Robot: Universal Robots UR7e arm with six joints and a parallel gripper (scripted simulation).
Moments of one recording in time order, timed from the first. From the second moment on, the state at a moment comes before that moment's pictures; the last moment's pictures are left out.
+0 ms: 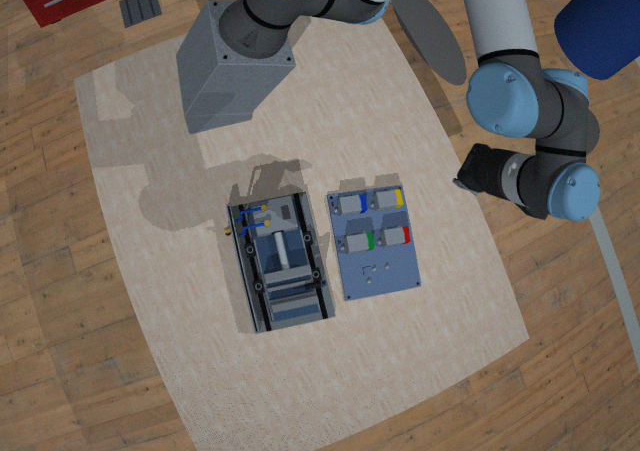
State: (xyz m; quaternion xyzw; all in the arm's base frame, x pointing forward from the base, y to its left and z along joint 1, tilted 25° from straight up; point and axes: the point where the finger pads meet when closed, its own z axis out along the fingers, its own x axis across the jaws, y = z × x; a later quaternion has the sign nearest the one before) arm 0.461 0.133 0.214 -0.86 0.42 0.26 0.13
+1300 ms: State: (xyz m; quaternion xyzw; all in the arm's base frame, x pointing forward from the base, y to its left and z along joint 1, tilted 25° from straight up) arm 0.451 0.093 0.155 -0.94 0.28 0.11 0.18
